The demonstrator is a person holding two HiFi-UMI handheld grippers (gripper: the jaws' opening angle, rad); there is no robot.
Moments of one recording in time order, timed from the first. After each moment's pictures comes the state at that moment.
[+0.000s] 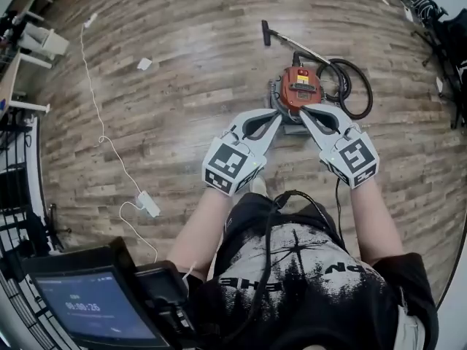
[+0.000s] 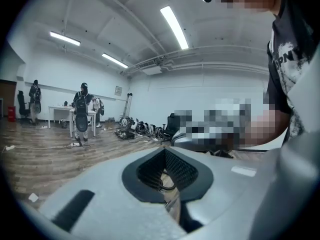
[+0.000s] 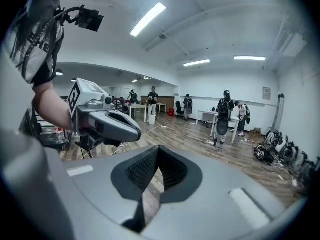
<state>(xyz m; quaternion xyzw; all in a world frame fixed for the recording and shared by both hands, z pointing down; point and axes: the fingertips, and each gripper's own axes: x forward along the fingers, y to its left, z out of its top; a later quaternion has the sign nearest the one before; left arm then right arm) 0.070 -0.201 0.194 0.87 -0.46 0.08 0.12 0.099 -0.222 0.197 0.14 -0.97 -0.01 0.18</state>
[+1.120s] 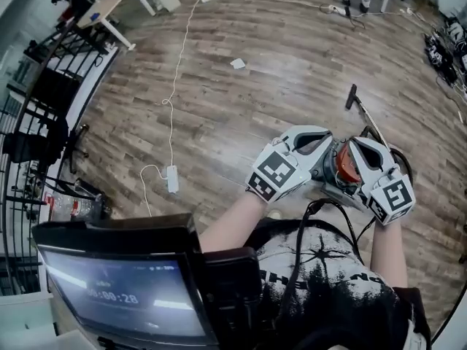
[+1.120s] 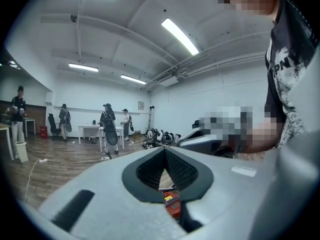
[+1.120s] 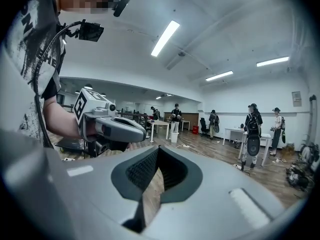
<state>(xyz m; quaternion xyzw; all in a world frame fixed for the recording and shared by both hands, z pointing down) 0.009 -0.223 0.098 0.79 -0.60 0.05 0.05 0.040 -0.246 0.110 -0.01 -0.99 -0.04 0.09</state>
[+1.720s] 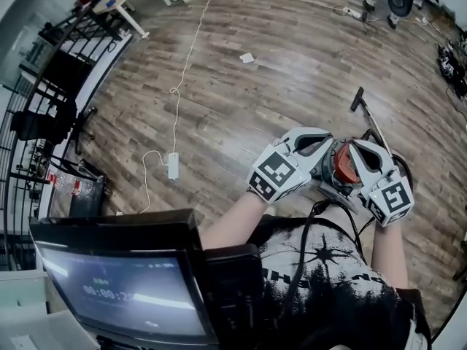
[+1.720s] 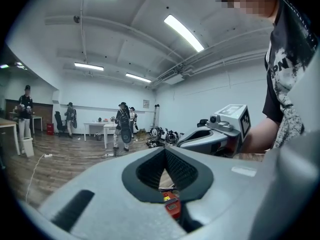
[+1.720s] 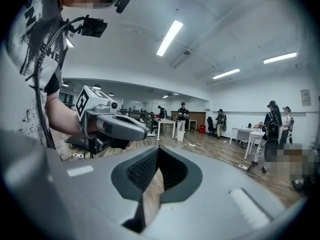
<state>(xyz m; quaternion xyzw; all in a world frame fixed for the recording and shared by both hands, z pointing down) 0.049 -0.241 0.117 0.77 -0.63 0.05 0.07 0.078 -0.265 0.128 -0.06 -0.99 -0.04 0.10</state>
